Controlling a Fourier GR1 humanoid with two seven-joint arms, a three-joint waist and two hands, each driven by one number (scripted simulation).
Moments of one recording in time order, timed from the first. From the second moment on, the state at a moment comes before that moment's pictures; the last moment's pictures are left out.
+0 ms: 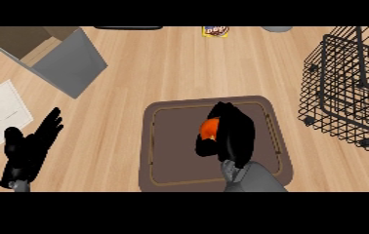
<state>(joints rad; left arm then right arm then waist) 0.04 0.34 0.13 -1.33 0.07 -0.07 0.12 -0.34 -0.06 0.62 -1.49 1.03 -0.30 1.09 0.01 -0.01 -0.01</state>
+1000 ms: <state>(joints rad) 0.04 0.33 0.14 -1.36 0.07 -0.07 0.14 -0.66 -0.04 0.29 -1.81 1.34 0.07 1.11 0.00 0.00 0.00</state>
